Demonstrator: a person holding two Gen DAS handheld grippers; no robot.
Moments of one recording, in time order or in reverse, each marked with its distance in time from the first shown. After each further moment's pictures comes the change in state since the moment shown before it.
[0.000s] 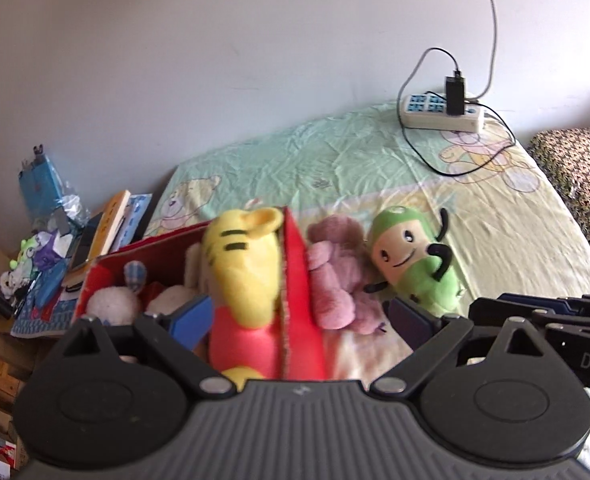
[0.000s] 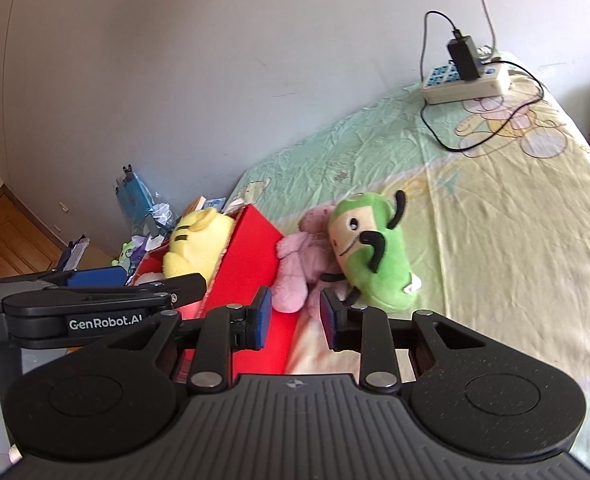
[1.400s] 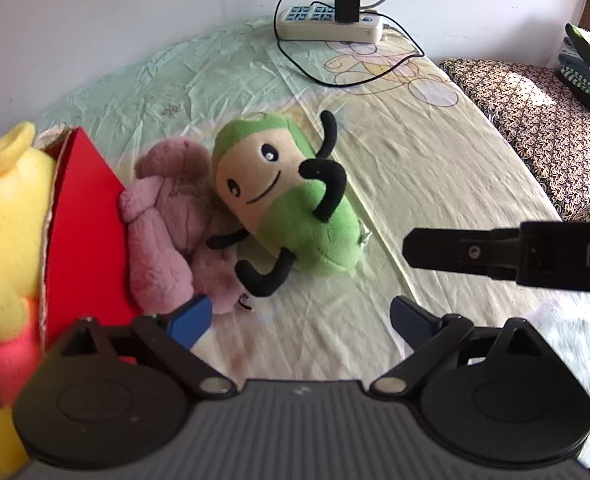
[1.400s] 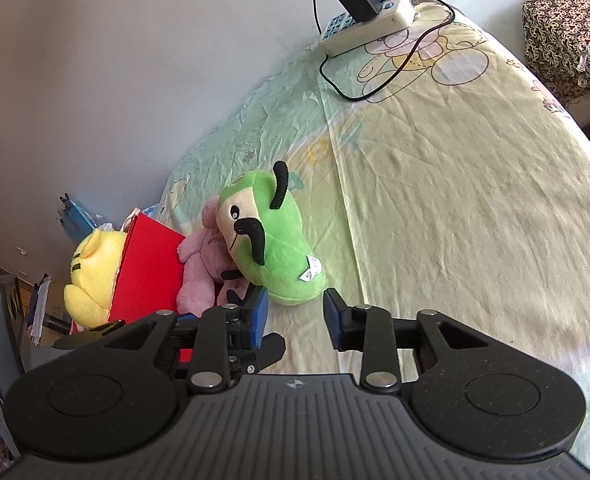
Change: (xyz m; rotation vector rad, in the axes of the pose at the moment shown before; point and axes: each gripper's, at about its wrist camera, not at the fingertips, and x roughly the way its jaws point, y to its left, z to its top) left arm 0.108 -0.053 -0.023 0.085 0.158 -0.363; right arm 0.037 -0.064 0.005 0.203 0.073 -0.107
